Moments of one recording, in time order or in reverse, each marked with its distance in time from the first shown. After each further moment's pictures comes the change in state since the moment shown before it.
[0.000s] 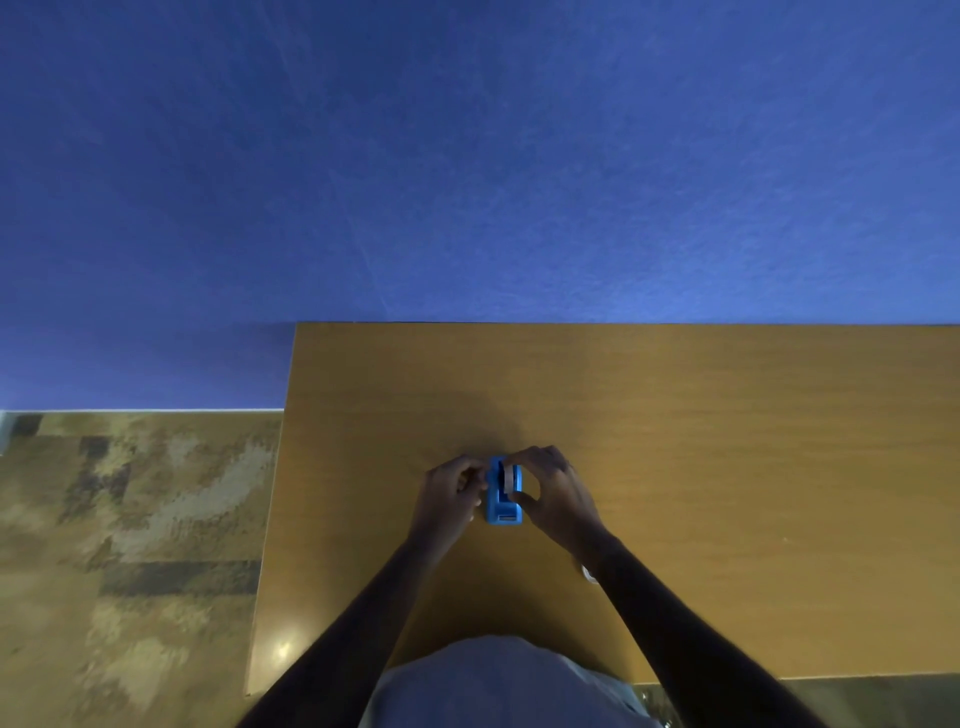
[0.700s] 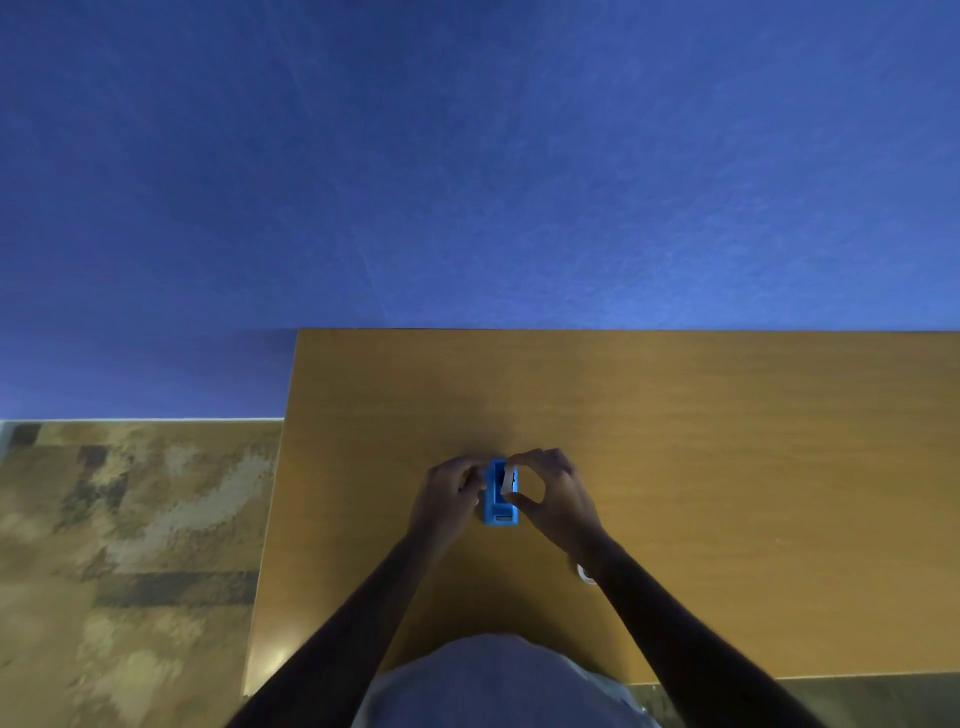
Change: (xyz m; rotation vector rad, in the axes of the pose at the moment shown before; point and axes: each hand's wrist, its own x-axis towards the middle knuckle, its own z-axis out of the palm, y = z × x) left_hand 0.000 0.004 0.000 0.045 -0.009 0.052; right_hand -0.013 -0.011 -0.017 0.071 0.057 0.033
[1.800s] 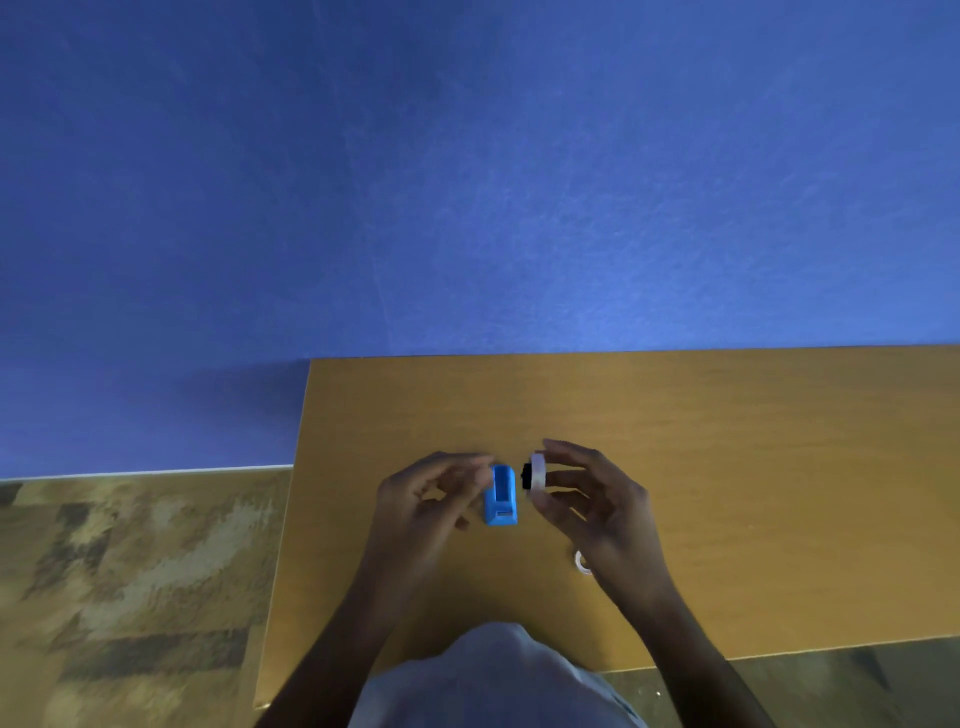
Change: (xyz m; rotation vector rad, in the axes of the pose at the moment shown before) left_hand -0.157 0.119 -0.099 -0.465 0.041 0.289; right_hand -0.121 -0.156 -0.110 0.798 0.293 0.012
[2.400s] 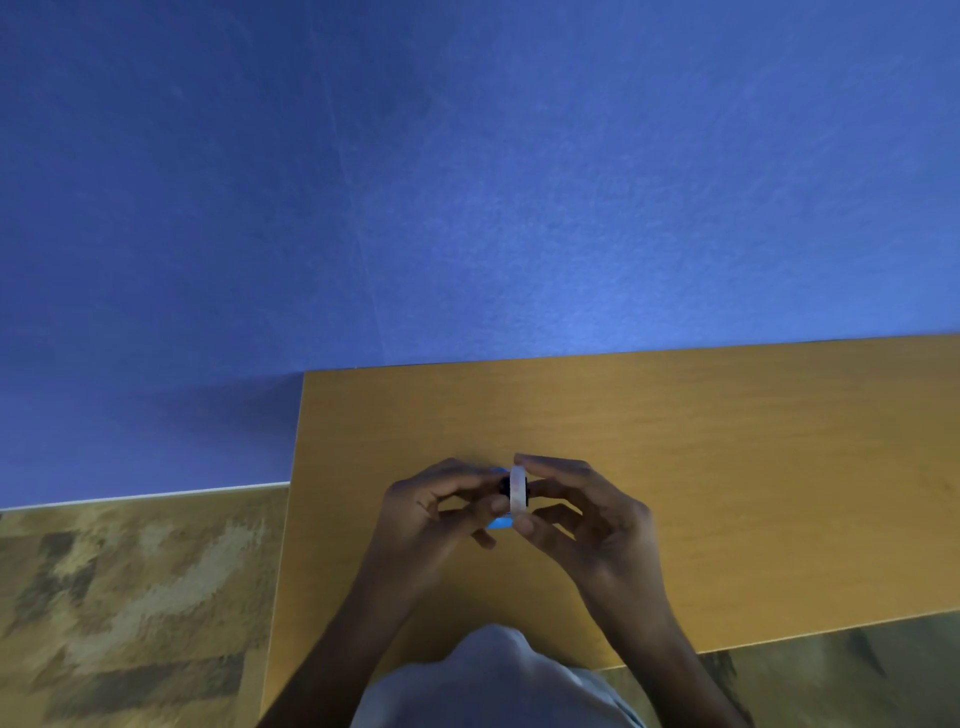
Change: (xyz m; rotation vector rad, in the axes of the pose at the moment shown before) left_hand -0.014 0.019 -0.006 -0.113 -0.167 0.071; right_hand -0.035 -0.035 0.028 0.123 0.000 -0.147
